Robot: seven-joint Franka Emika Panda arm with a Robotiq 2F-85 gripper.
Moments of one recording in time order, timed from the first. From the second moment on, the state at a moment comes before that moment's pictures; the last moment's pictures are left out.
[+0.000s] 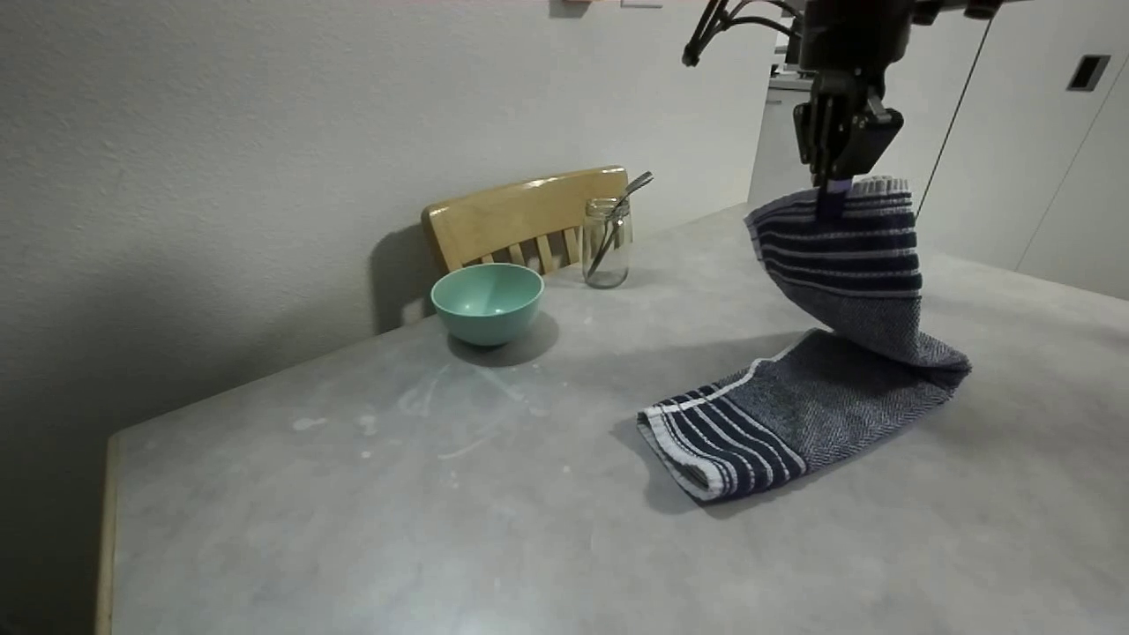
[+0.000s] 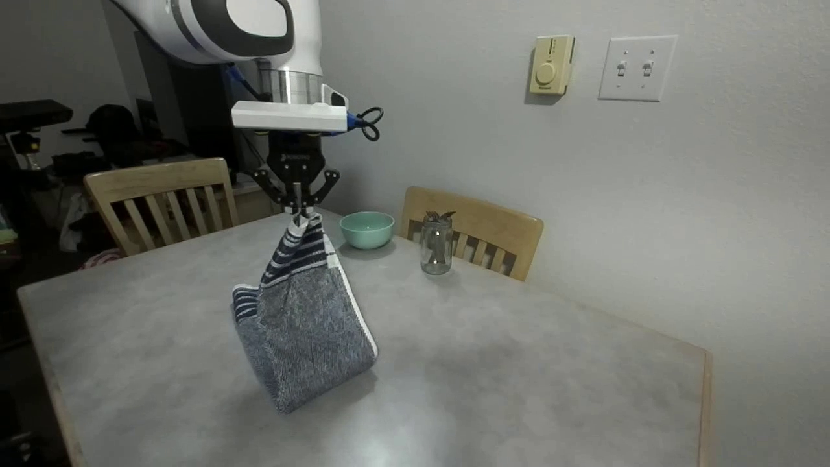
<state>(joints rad) 0.00 0.18 0.05 -2.02 -0.06 2.12 -0.84</state>
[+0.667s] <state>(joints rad) 0.03 0.34 0.08 -1.85 -0.05 2.00 -0.80</state>
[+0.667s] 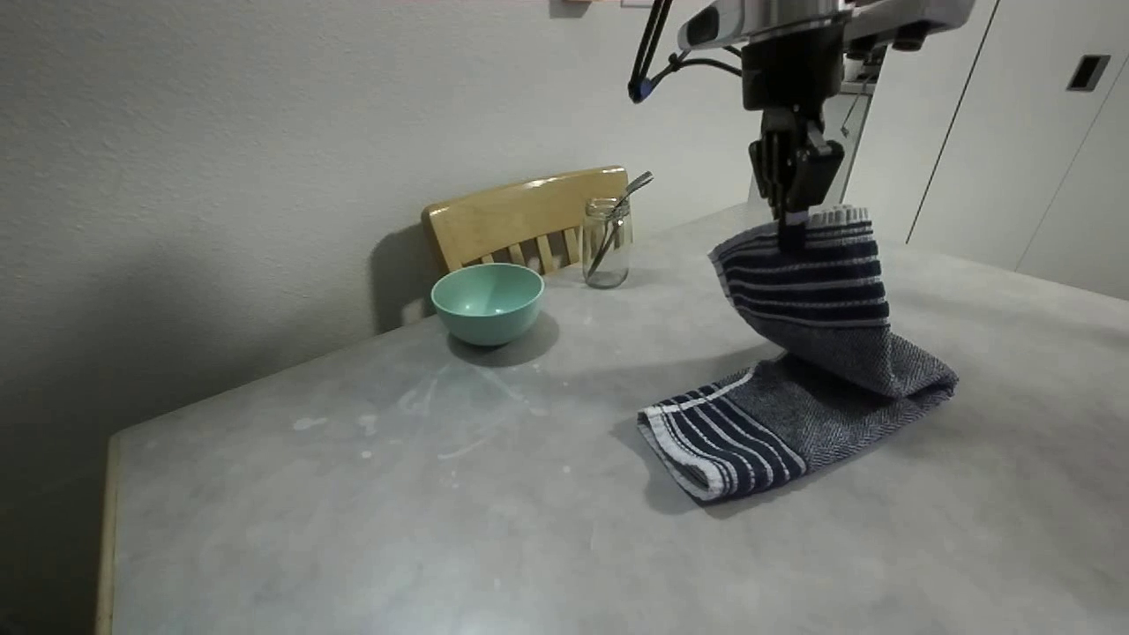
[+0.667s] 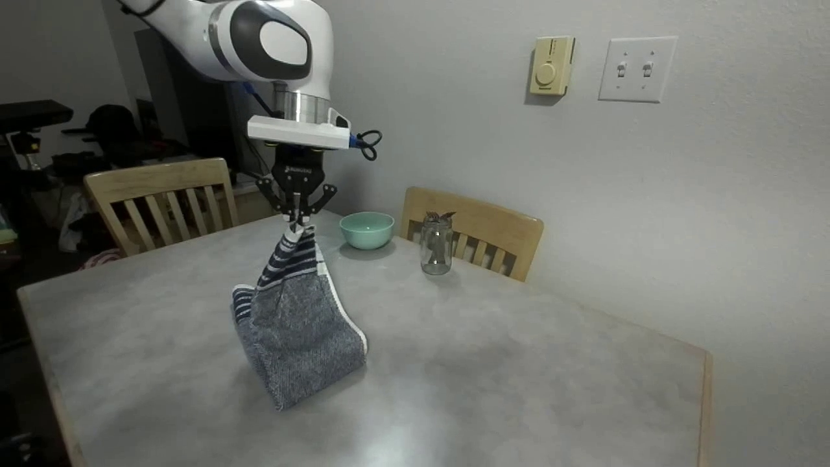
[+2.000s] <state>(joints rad) 0.14 0.69 0.13 -1.43 -0.13 1.72 -0.56</state>
